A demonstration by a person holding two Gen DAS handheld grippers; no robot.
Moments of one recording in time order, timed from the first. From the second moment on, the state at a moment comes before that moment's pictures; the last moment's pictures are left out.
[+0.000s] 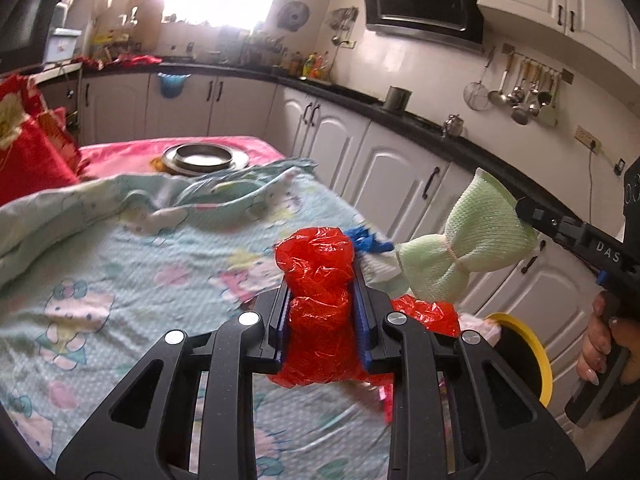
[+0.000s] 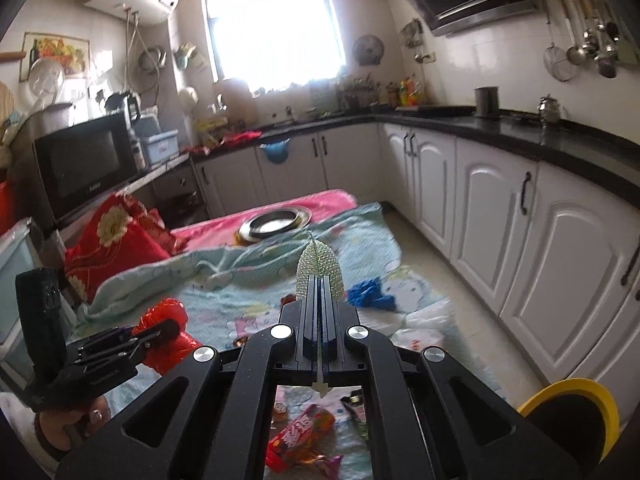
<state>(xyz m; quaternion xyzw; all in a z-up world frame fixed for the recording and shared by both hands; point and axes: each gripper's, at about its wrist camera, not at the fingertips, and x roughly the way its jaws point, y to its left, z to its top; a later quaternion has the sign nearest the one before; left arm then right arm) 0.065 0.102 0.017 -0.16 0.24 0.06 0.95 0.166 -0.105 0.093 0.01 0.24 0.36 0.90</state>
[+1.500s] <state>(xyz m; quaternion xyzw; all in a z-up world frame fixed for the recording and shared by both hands) 0.161 -0.142 0.005 -0.03 0.28 -0.14 0.95 0.145 -0.371 0.064 0.13 0.23 0.10 0.96</state>
